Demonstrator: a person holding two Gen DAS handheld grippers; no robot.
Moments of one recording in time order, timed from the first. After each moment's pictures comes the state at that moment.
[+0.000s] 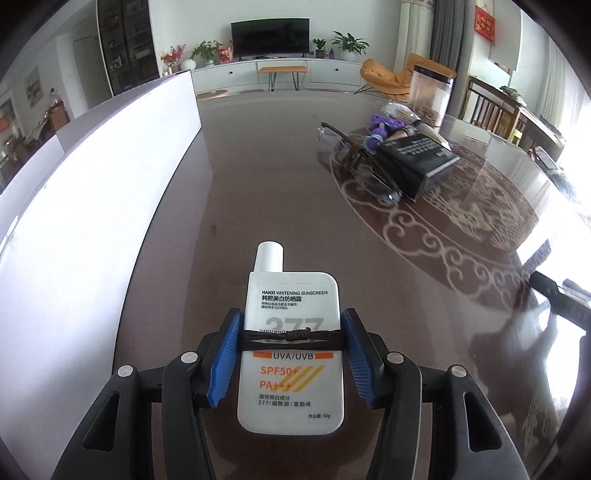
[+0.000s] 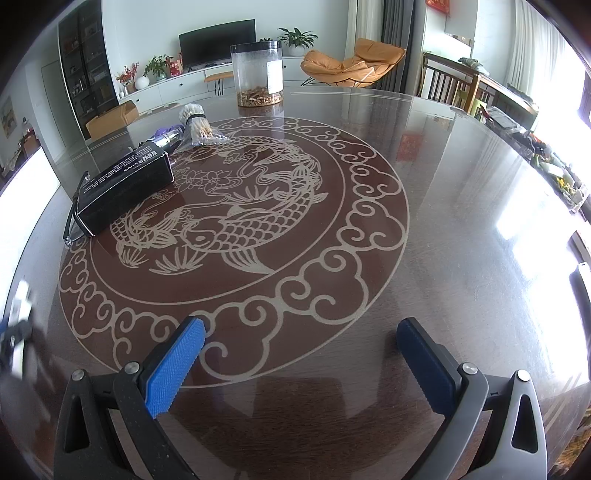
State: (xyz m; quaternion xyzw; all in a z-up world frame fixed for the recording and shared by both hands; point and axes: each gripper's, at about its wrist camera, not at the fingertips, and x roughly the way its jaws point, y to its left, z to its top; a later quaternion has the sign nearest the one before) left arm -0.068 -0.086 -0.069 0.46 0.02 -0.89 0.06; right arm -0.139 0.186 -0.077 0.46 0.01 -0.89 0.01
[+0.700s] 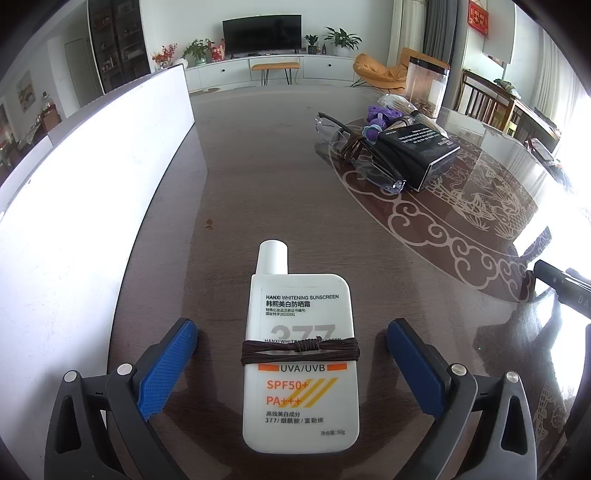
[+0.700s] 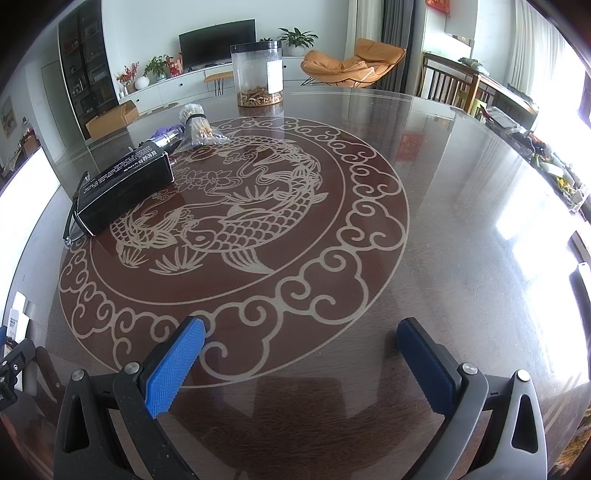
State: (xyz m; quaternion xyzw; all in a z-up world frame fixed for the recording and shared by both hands) left arm -0.071 -0.093 -0.075 0.47 0.02 -0.88 0.04; right arm -0.139 0.186 -0.077 0.46 0.01 -0.89 0.01
